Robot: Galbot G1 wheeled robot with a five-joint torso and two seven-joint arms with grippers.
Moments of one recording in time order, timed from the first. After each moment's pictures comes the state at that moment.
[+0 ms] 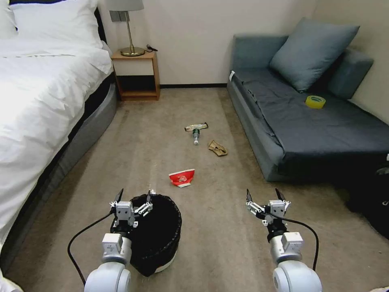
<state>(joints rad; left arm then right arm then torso) 1.55 -1.50 -0.55 -2.00 0.00 0.00 0.00 -1.55 1.50 0.55 2.00 0.00 0.00 0.00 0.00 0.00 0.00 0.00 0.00</state>
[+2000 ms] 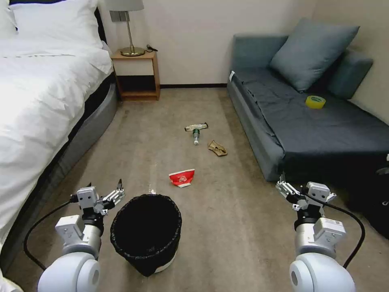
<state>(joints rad) 1.56 -1.42 -0.68 -2.32 -0.36 0.61 -0.25 -1.56 1.56 0.59 2.33 0.01 -0.28 0.25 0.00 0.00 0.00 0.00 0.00</state>
